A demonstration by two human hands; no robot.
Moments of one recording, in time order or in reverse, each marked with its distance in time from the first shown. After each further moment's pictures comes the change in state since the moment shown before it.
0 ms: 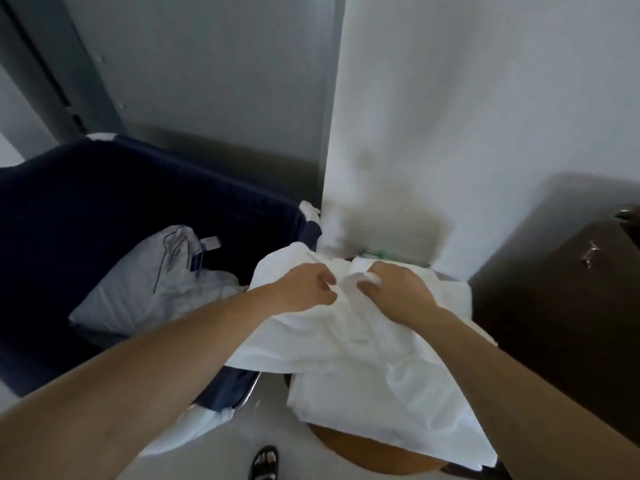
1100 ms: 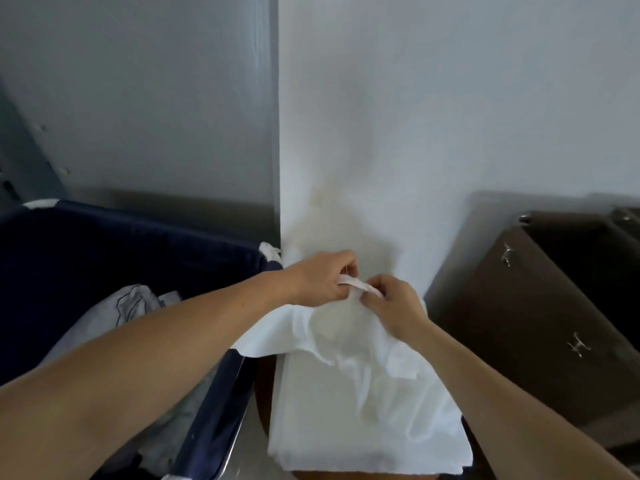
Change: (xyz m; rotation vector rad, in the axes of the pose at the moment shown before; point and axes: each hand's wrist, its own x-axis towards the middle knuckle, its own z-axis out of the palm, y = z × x) left_hand 0.000 0.115 -0.033 0.301 -0.073 0.474; right_hand -0.046 0.010 -0.042 0.557 0.282 0.239
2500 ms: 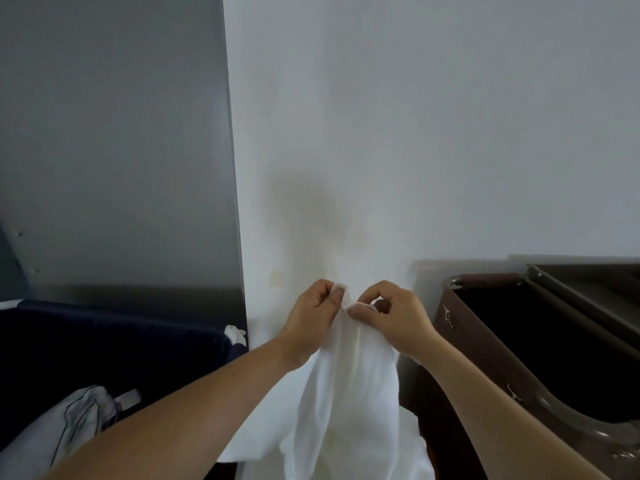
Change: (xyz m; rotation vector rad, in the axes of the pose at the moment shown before) left_hand 0.018 0.112 0.004 -0.833 0.497 0.009; right_hand -0.015 -0.022 -0.127 0.254 0.185 -0.310
